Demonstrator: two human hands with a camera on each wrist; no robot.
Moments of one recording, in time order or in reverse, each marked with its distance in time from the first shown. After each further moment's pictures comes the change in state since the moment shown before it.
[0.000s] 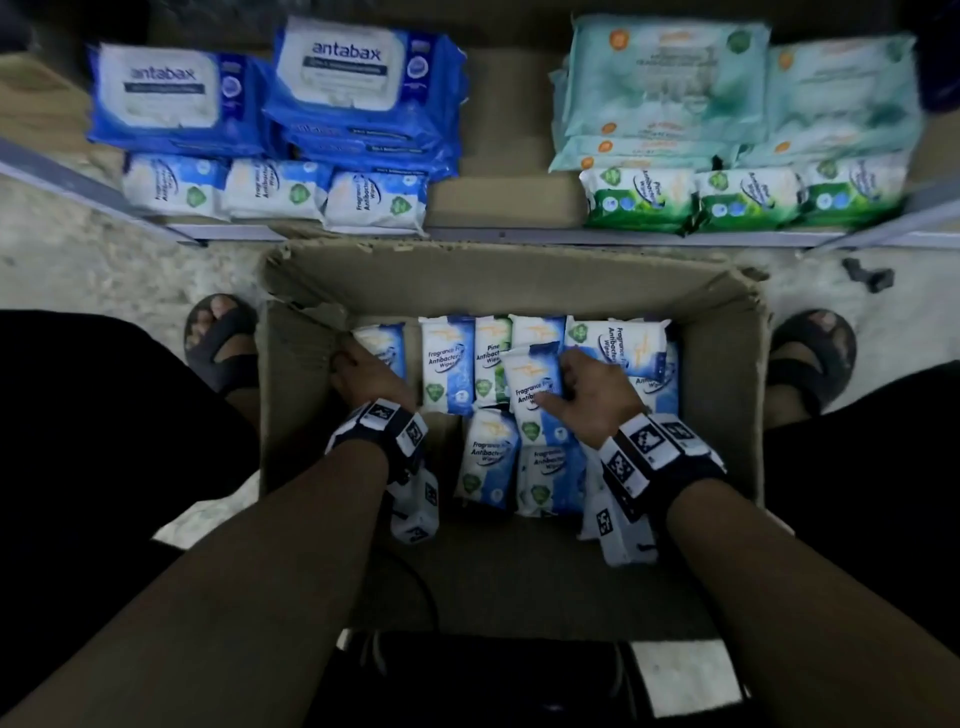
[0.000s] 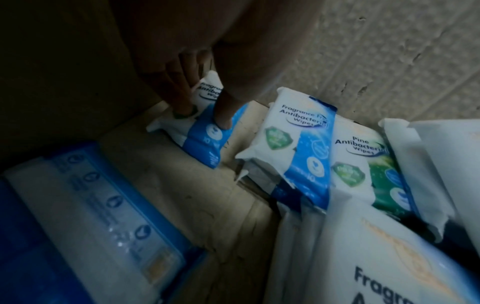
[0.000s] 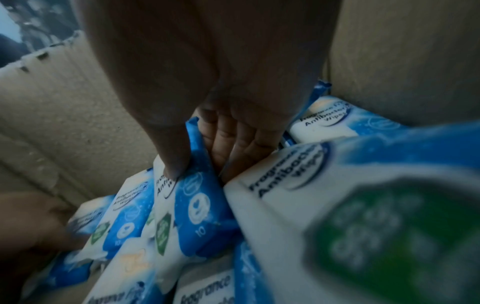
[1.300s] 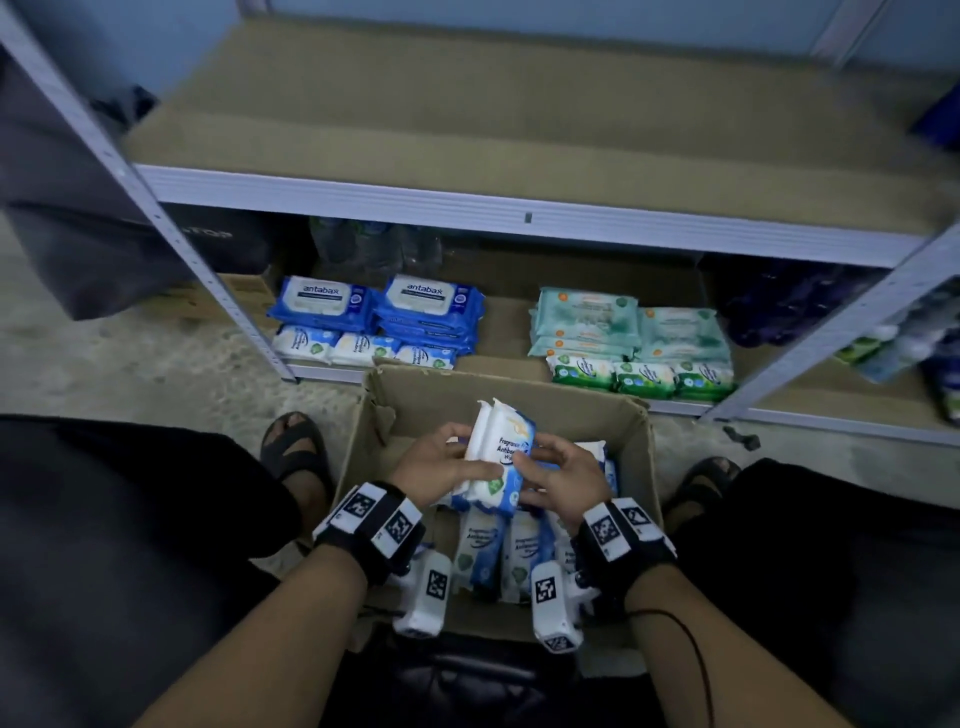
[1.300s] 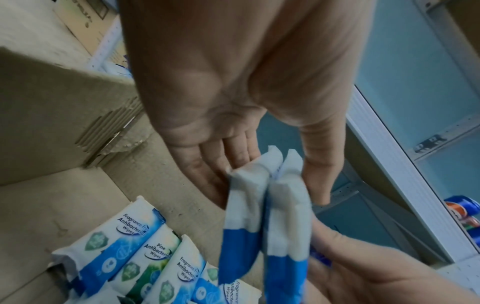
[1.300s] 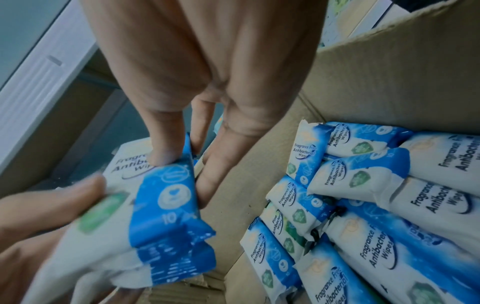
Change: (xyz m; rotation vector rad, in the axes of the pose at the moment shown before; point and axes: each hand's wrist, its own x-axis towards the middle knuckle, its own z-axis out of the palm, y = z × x) left_hand -0.175 -0.006 -0.140 -0.813 -0.592 0.524; right_hand -0.138 -0.070 -0.024 1.167 0.176 -0.106
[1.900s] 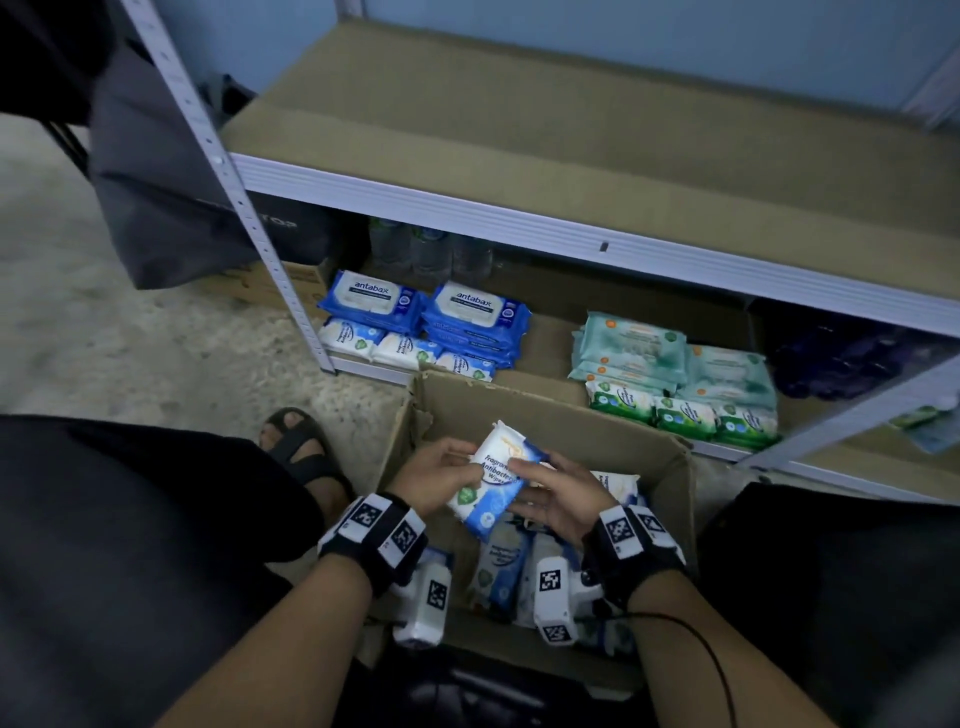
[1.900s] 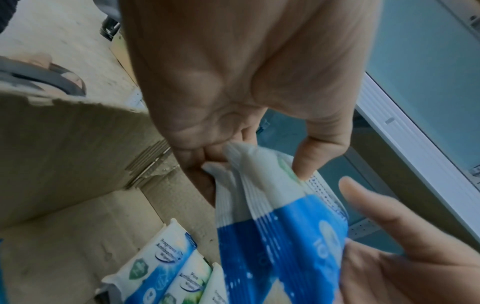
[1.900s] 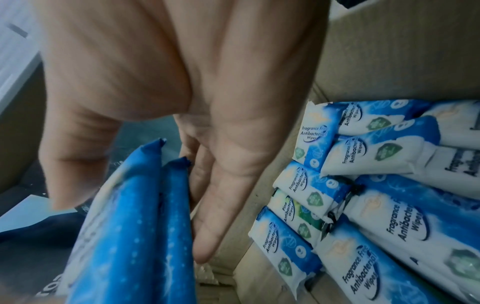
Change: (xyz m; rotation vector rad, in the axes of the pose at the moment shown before) left_hand -0.008 -0.013 -0.041 -0.013 0.159 -0.006; right_hand 0.019 -0.008 0.042 0.087 -0.255 0.180
